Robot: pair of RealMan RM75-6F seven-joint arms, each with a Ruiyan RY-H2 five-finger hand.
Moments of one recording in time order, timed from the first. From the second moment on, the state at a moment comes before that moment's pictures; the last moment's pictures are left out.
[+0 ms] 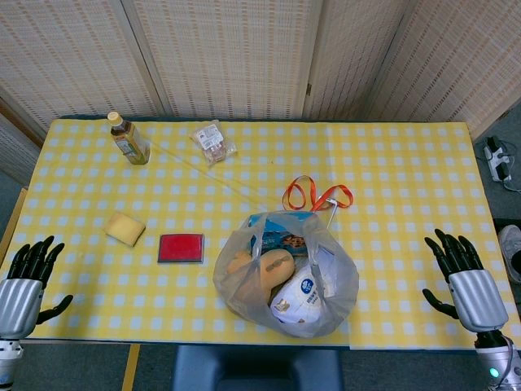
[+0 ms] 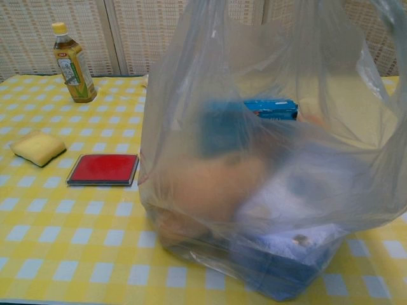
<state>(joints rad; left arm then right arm) -0.10 -1.16 -0.02 -1.53 1.60 1.55 0.05 0.07 -1.10 0.01 -1.65 -1.62 1.50 -0.06</state>
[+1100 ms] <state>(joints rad) -0.10 -1.12 -0.04 -1.57 1.53 1.51 0.00 0.30 -0.95 -0.16 -1.68 -2.03 1.66 1.25</state>
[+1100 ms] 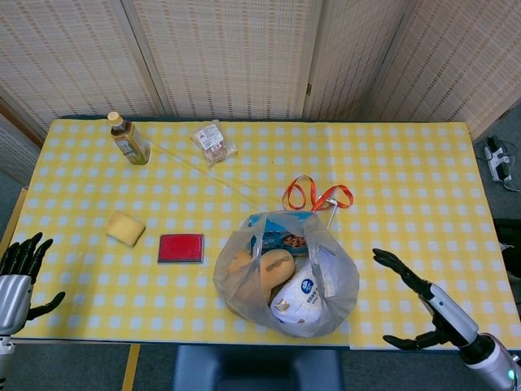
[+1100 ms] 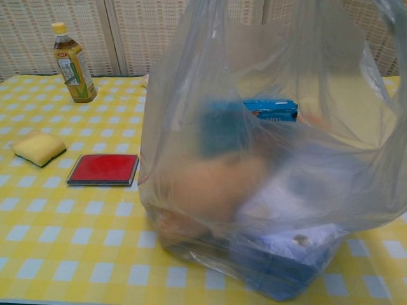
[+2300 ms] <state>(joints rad) -0.08 -1.09 -0.05 -1.56 1.53 1.54 -0.08 0.52 -1.05 -0.25 -1.60 -2.02 1.58 1.57</state>
